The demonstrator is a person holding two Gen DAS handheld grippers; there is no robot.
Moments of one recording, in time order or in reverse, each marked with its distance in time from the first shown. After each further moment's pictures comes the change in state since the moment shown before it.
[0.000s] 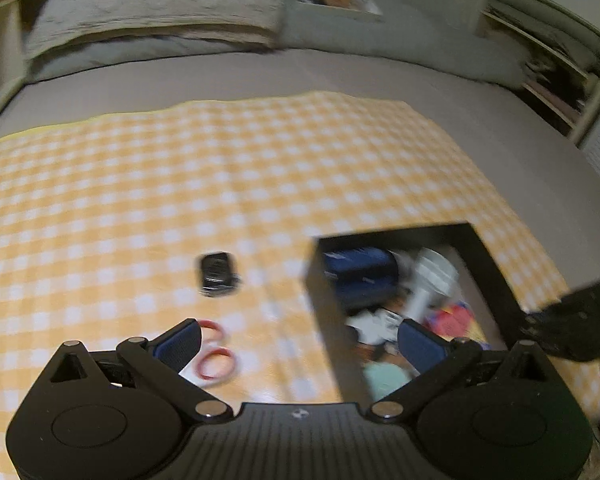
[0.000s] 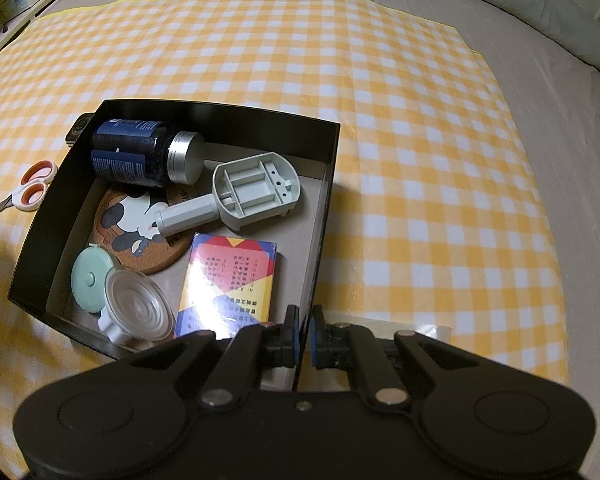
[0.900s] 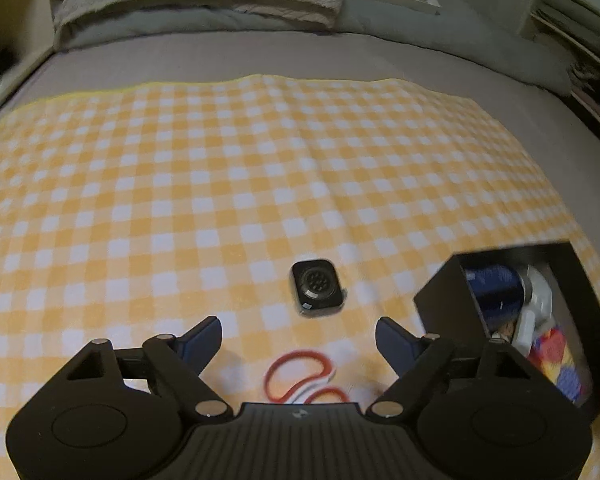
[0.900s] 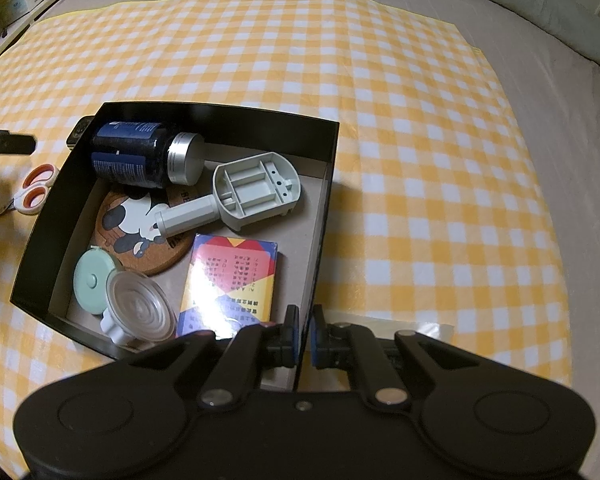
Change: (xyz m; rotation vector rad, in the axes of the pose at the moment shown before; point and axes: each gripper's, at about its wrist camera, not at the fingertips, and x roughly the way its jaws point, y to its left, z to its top) left arm 0.065 0.069 0.016 -0.069 0.047 0.058; right arm 0.001 0.000 -0.001 0.009 0.002 0.004
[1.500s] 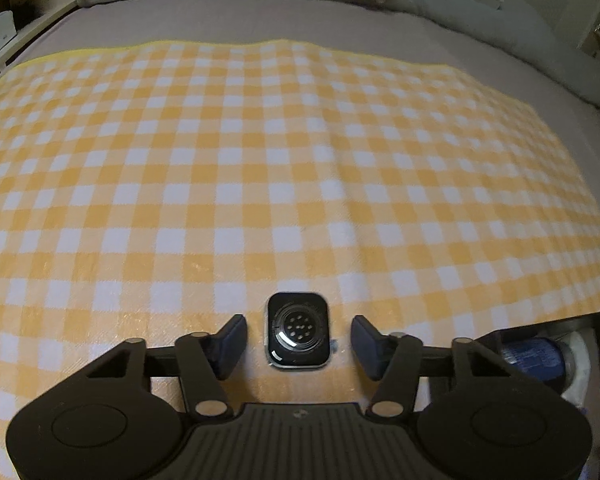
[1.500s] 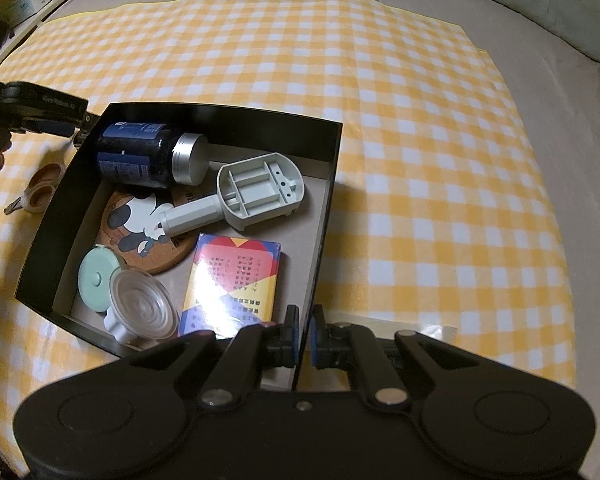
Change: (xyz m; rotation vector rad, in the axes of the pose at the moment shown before) left arm 0.073 -0.019 0.030 -0.117 0.078 0.102; right arm -0.002 -0.001 -0.001 -0.003 -0.005 0.024
